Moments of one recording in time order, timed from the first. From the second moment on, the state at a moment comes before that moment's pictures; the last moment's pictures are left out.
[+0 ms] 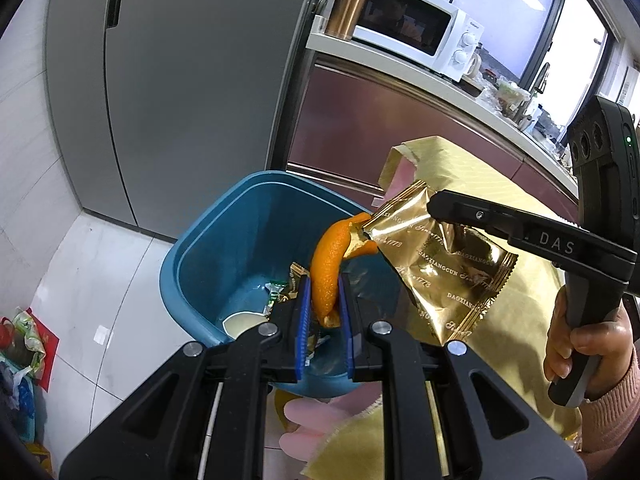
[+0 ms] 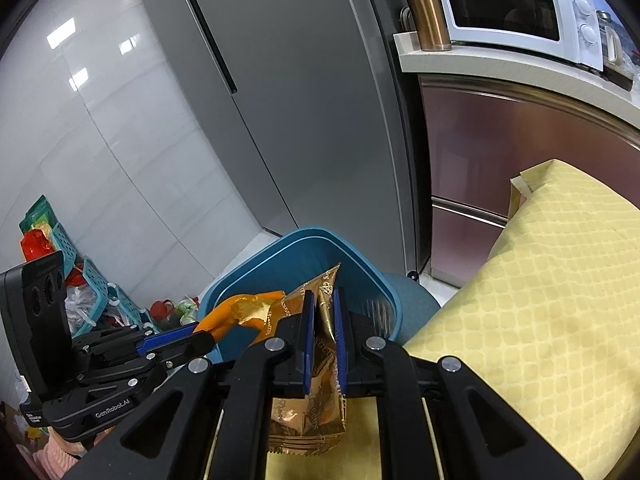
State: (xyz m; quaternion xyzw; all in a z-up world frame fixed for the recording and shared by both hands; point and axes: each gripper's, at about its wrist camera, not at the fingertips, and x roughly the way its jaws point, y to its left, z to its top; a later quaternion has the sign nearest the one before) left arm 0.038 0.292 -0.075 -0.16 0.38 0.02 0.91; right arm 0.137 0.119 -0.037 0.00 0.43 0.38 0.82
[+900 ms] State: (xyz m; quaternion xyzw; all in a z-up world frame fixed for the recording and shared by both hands) left arm 0.072 0.292 -0.103 -0.18 0.40 0.01 0.90; right arm 0.146 0.153 -0.062 -0.01 0.46 0.38 0.80
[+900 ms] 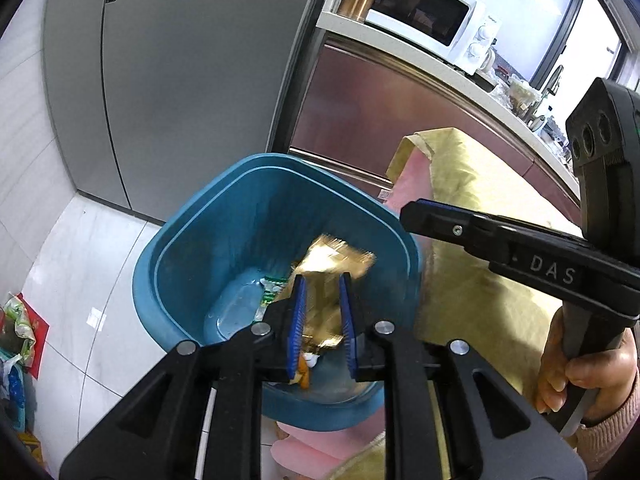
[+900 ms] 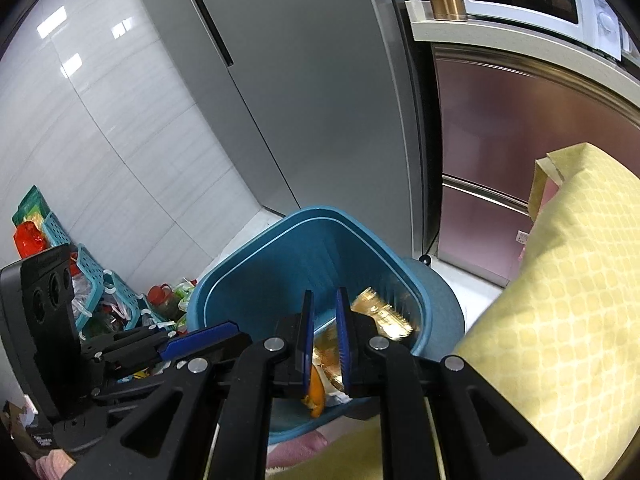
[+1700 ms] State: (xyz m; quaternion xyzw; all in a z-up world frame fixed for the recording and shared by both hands) left arm 0.059 0.173 -0.058 -0.14 0.36 -0.15 0.91; right arm 0.083 -0.017 0.008 0.02 0.37 0.33 0.87
